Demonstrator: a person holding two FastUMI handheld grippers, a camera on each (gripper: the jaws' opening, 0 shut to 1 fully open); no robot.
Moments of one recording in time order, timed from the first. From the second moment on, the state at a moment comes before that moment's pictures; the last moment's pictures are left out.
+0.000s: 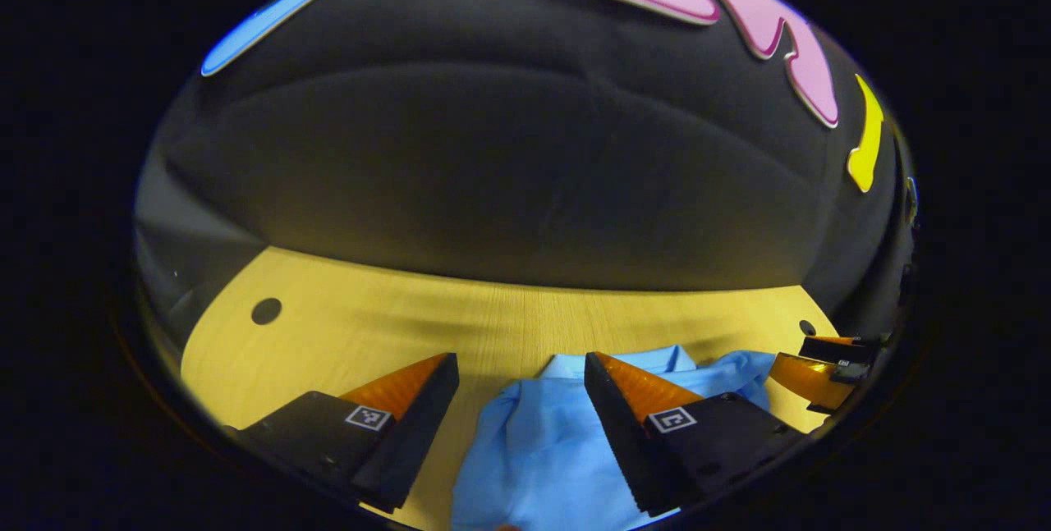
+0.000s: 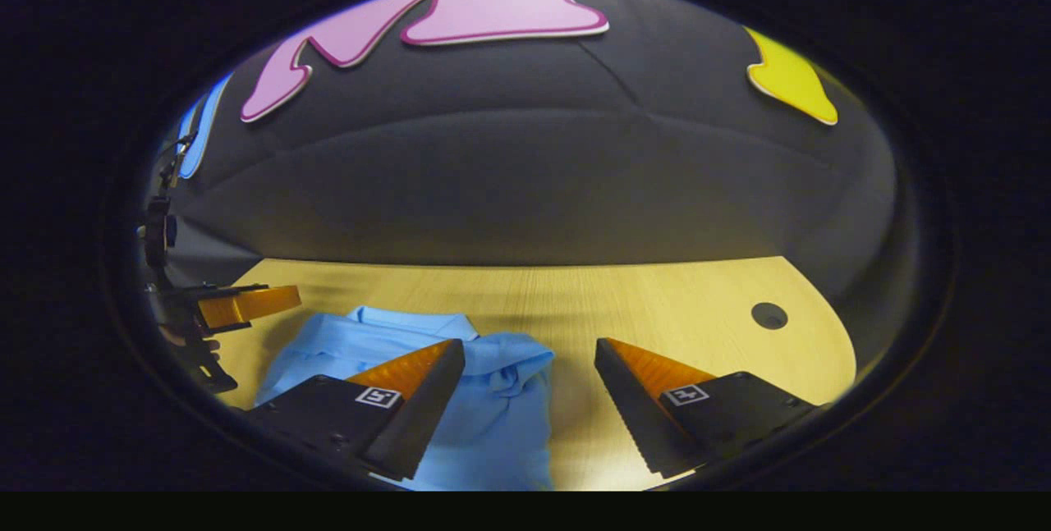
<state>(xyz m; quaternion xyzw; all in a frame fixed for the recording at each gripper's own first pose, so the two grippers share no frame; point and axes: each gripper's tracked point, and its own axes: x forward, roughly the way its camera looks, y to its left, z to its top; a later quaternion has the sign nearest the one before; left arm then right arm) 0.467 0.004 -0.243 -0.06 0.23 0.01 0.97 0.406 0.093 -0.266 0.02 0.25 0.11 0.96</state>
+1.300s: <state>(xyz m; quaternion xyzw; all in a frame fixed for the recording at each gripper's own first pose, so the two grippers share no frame) 0.034 -0.038 0.007 -0.06 0.02 -0.03 1.00 0.029 0.007 -0.001 0.03 0.04 0.01 1.00</state>
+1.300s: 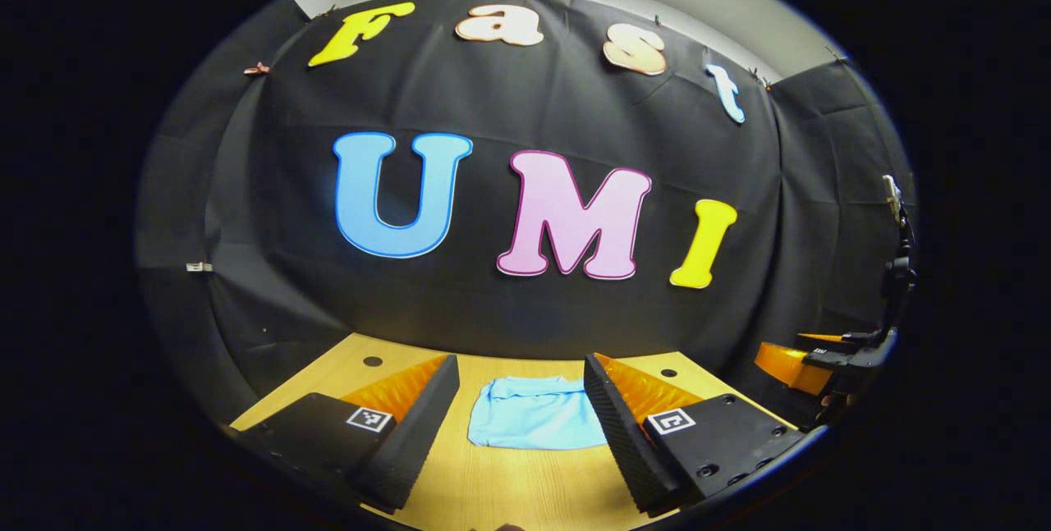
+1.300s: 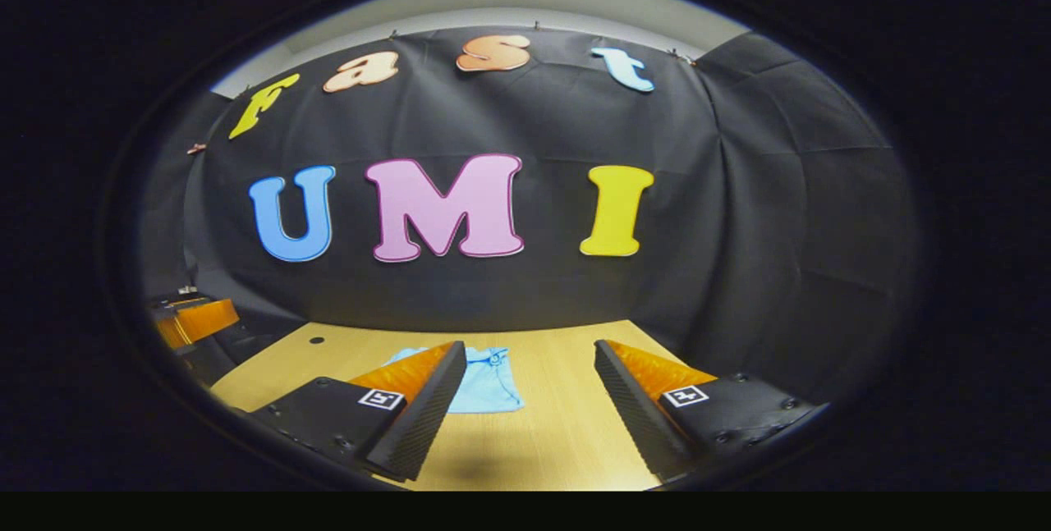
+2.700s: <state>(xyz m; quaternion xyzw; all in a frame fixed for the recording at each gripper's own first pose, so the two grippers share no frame) -0.127 -0.027 0.003 -0.07 0.02 0.00 1.00 -0.117 0.064 0.013 0.01 0.04 0.12 0.99</state>
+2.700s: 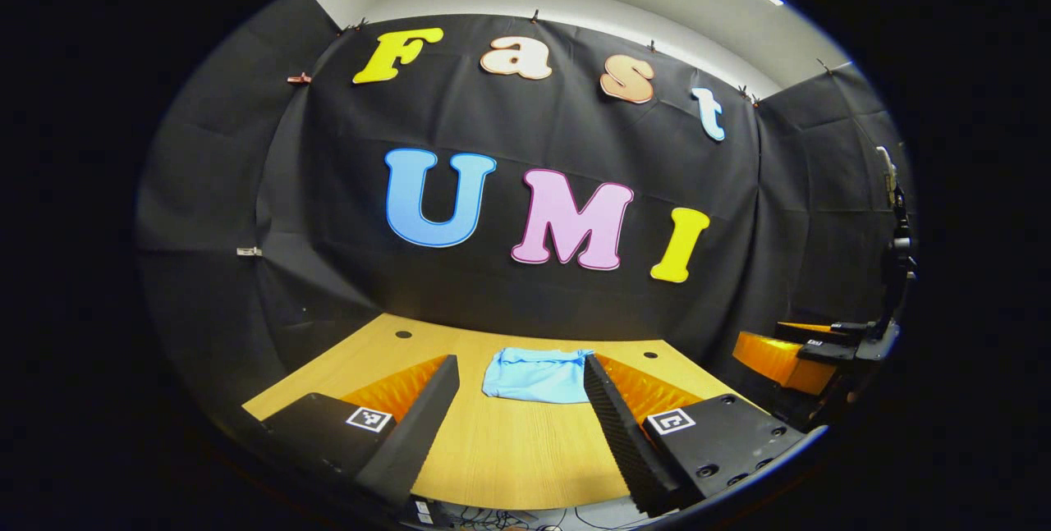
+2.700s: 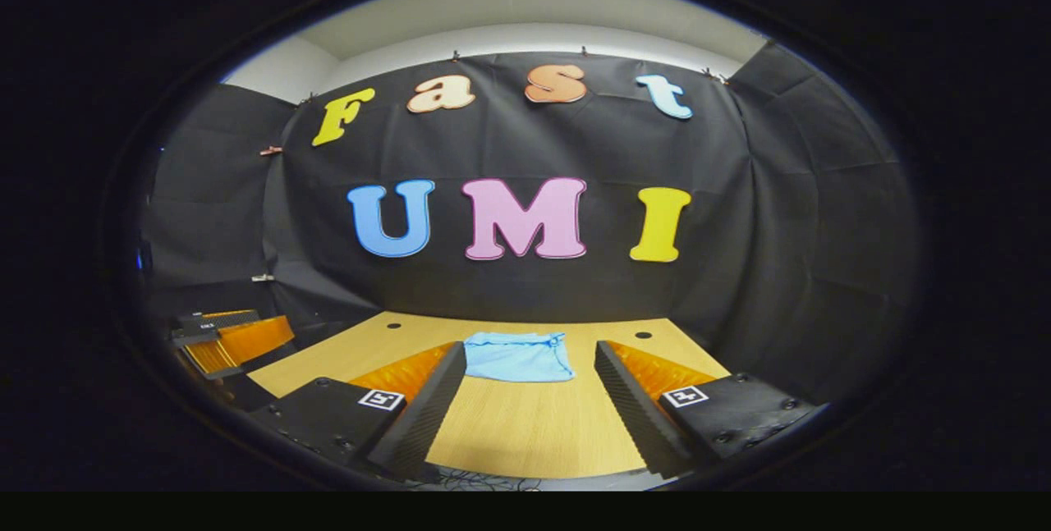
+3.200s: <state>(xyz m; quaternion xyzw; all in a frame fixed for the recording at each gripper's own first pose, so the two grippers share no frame) -0.125 -0.007 0.007 -0.06 0.02 0.02 1.00 -0.113 0.103 0.019 0.00 0.05 0.15 0.99</state>
